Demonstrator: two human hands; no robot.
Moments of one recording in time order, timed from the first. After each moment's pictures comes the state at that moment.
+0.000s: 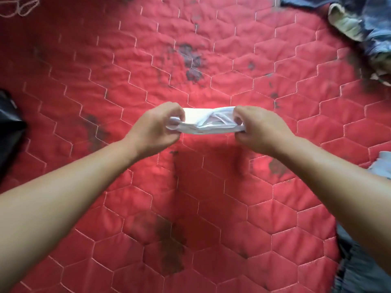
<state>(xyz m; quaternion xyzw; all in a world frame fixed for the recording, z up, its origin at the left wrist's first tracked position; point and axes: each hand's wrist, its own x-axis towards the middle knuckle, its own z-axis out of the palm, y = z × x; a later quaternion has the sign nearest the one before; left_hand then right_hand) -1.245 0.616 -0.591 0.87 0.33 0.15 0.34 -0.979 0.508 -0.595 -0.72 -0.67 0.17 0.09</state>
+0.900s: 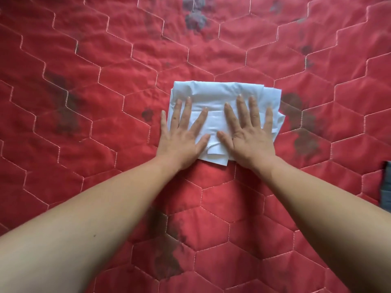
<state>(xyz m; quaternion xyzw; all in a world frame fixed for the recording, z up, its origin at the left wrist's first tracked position) -1.224 0.540 -0.791 0.89 0.43 -0.08 0.12 -1.030 0.461 -0.786 -0.77 -0.63 0.13 -0.06</state>
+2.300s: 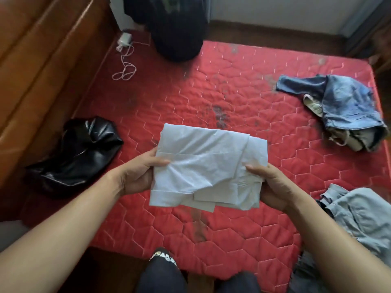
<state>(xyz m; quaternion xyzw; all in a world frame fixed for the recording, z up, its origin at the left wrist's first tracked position) -1.421 0.533 -0.264 0.35 0.43 0.13 0.82 -1.108 0.409 -0.280 -0.48 -0.14 0.73 0.45</state>
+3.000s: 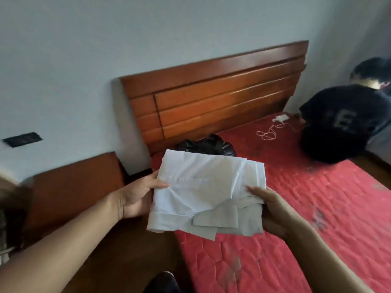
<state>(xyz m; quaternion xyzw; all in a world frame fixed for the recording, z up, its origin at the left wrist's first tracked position) -1.641 0.228 -0.106 0.17 0.47 0.52 0.69 -1.339 0.404 -0.113 -0.30 -0.38 0.87 0.15</state>
